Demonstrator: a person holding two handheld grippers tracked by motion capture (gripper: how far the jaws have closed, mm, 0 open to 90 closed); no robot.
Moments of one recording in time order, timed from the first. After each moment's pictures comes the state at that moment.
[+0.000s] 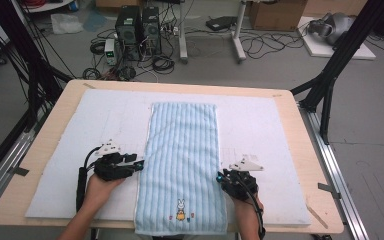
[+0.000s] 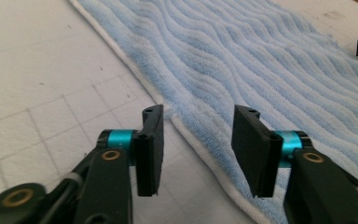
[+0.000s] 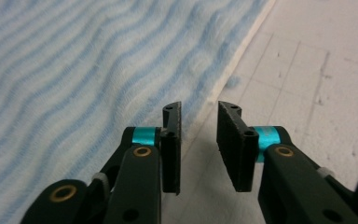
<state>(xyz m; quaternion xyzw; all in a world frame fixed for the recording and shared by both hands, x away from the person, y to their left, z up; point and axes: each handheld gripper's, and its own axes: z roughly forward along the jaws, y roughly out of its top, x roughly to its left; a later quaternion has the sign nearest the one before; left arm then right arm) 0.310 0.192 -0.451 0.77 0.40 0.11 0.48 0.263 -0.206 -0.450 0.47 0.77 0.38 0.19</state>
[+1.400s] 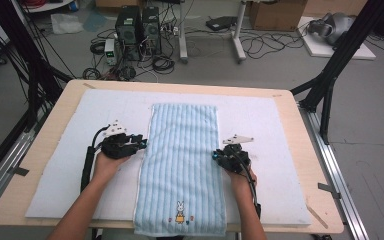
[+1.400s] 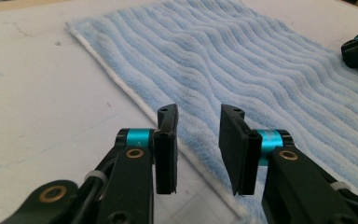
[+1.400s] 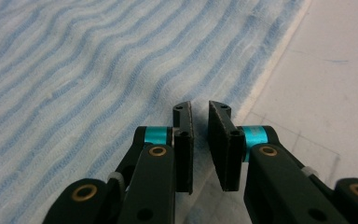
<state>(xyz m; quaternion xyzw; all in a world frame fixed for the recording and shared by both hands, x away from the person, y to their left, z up) 0.374 0.182 -0.443 0.78 0.37 0.15 0.49 0.341 -0.199 -0.446 0.45 0.80 0.36 0.18</state>
